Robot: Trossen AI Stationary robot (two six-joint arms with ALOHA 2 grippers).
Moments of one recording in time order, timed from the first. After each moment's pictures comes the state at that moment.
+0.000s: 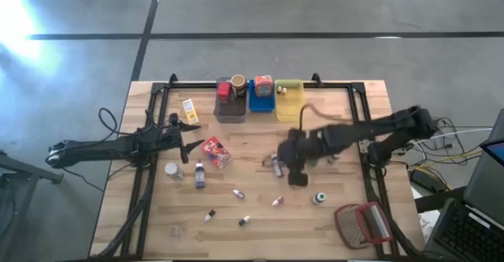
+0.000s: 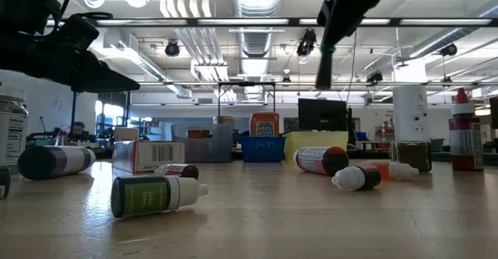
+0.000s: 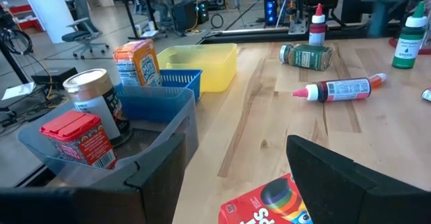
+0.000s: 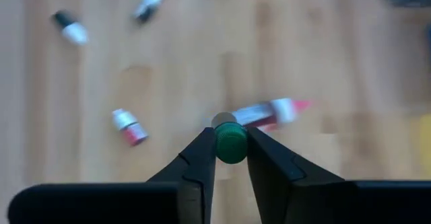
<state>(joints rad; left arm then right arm) 0.12 0.27 0.02 0.02 -0.23 0.10 0.18 1.53 1.30 -0.85 0.09 0.26</state>
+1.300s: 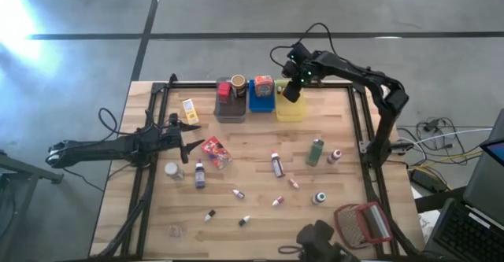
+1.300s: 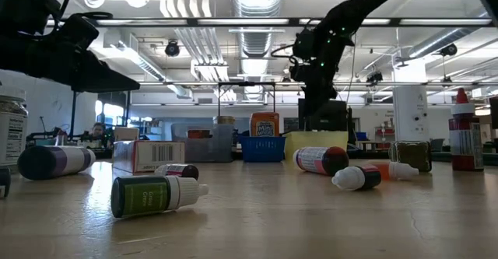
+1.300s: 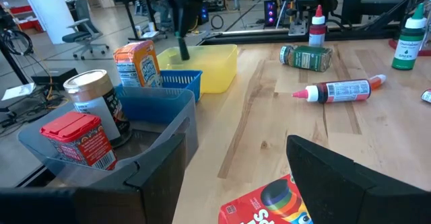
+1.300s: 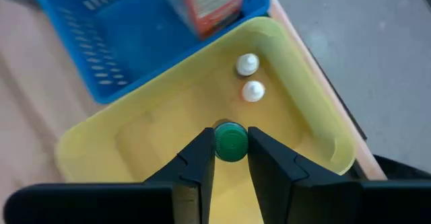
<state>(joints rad) 0.12 0.27 0.02 0.02 -0.23 0.10 -0.76 1.84 1.50 -0.81 -0.11 -0.18</state>
